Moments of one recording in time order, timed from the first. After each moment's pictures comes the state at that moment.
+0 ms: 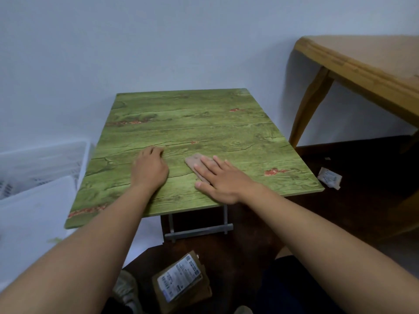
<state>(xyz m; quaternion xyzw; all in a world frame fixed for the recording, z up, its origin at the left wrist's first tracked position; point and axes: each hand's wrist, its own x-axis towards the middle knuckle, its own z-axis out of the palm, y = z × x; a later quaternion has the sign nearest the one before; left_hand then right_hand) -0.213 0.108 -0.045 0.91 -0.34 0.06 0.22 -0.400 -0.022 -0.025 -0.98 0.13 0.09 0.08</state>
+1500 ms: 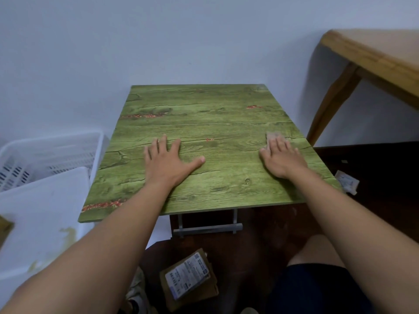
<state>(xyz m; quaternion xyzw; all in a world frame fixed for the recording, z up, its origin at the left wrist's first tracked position) -0.223 0.109 -0.037 0.94 -0.33 0.02 0.13 -0.414 -0.129 -0.030 -0.91 0.41 0.06 0.09</state>
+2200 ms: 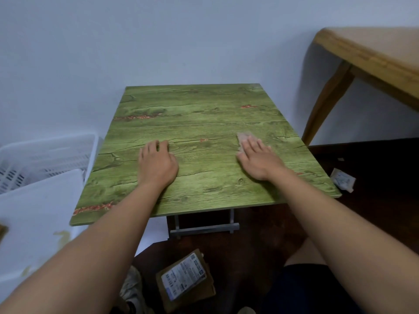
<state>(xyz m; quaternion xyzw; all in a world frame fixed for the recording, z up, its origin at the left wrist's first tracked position) -0.213 0.105 -0.046 0.92 -0.32 0.07 0.19 -0.393 -0.104 -0.031 -0.94 0.31 0.07 0.08</state>
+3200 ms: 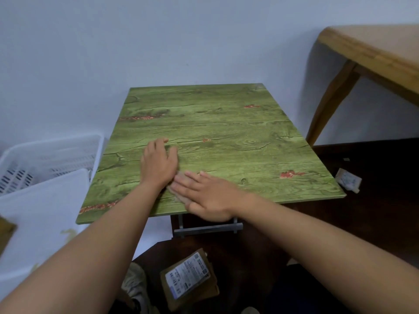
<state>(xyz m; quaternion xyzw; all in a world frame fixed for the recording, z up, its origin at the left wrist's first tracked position) -0.216 0.108 -0.038 0.89 -0.29 0.05 0.34 -0.376 0.021 -0.027 -0.99 -0.07 0.08 0.04</state>
